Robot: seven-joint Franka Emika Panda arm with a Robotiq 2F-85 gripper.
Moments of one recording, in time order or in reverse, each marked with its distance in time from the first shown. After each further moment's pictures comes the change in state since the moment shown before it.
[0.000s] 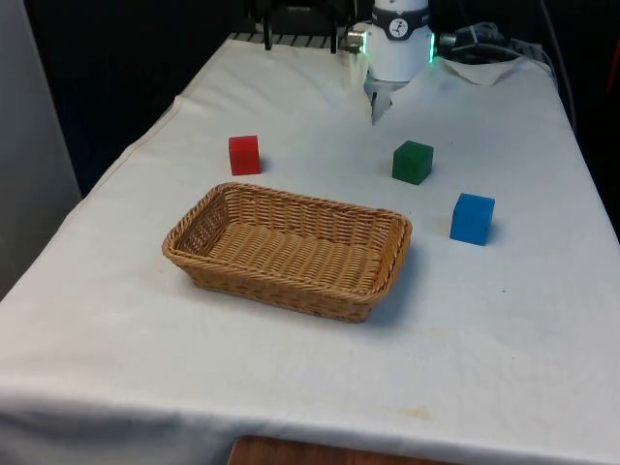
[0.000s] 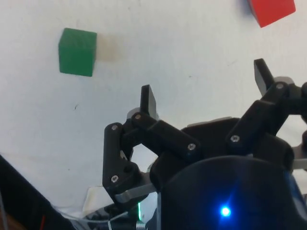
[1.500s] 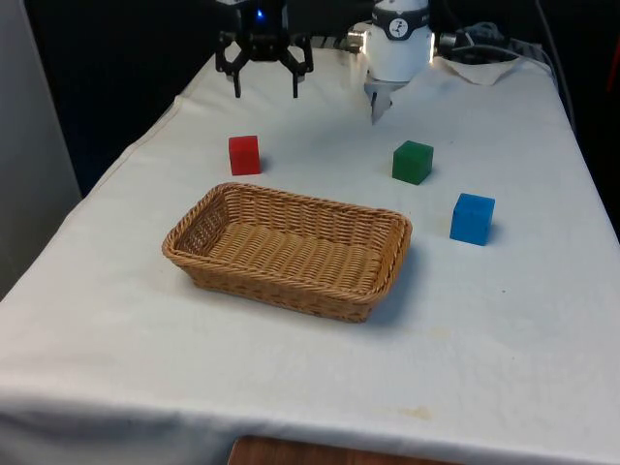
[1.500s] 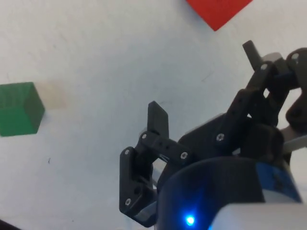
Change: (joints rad) arm -0.017 0.140 -0.167 -0.224 0.126 0.318 -0.403
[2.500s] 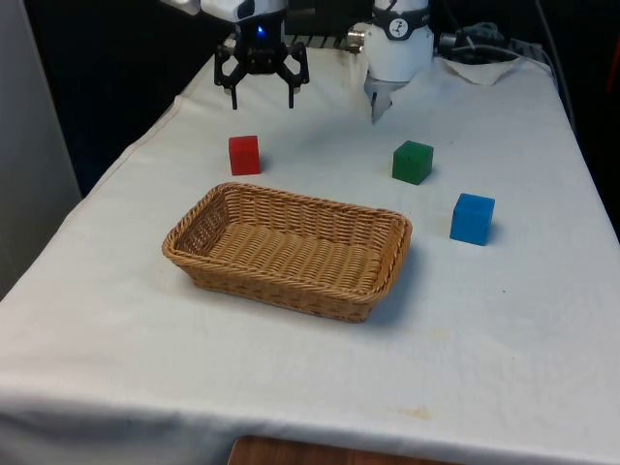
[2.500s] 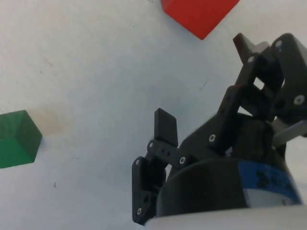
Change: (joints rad) arm -0.004 0.107 0.002 -0.033 0.135 0.081 -0.211
